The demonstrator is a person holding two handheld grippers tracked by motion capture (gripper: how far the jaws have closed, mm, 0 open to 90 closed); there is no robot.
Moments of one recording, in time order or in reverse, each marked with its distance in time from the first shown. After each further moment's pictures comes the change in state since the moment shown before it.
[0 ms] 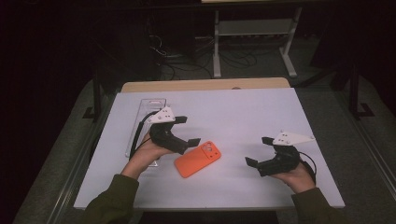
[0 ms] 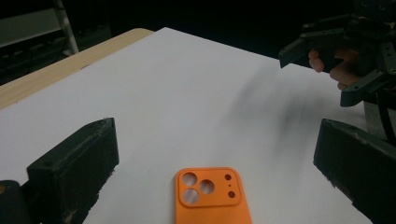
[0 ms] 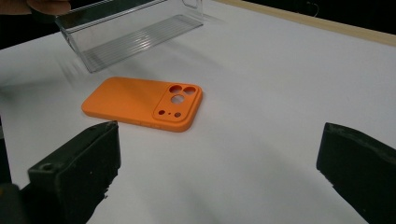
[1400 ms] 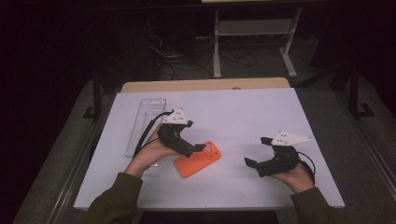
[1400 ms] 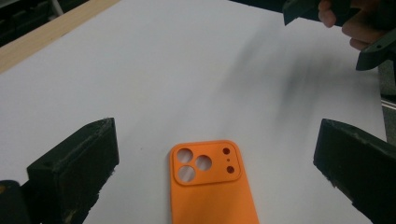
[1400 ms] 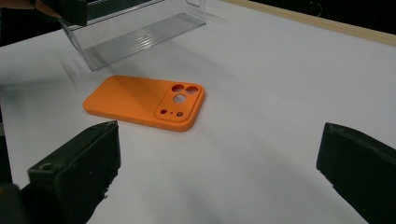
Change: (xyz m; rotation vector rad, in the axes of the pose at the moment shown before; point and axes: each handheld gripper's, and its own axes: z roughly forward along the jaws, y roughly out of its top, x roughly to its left) left arm -0.006 0.003 0.020 0.188 -0.008 0.058; right arm 0.001 0.000 0.003 0.001 0.006 -0.009
